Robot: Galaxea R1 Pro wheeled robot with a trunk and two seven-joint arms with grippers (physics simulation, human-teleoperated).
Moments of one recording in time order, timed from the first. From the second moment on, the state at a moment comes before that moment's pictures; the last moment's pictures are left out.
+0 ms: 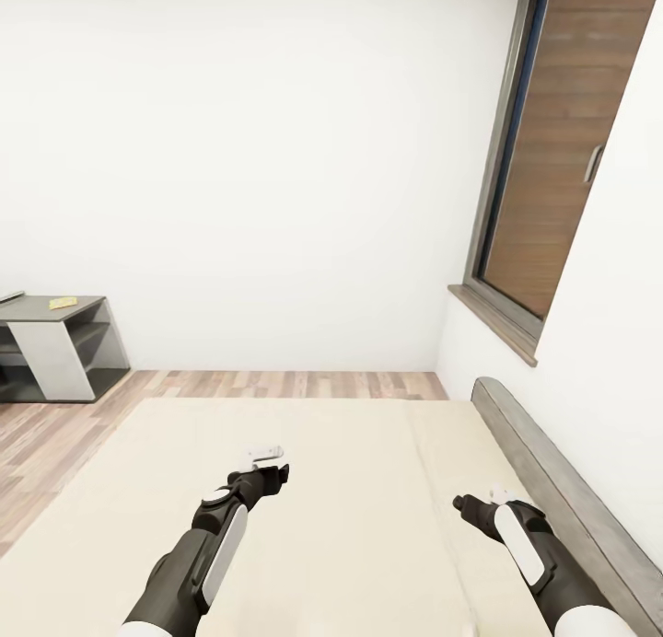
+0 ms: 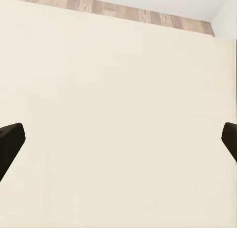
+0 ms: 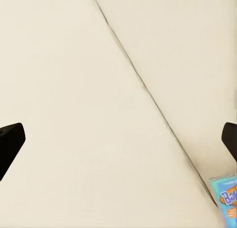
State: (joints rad) left arm -0.42 -0.12 -0.09 -1.02 0.18 0.42 0.11; right arm -0.48 -0.12 -0.07 -0.80 -0.56 0.55 -0.28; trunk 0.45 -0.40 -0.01
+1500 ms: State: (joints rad) left arm -0.42 -0.12 -0.09 -1.02 0.18 0.42 0.11; right arm -0.48 -0.11 -0.07 -0.80 -0.56 0.56 -0.28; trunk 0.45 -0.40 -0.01
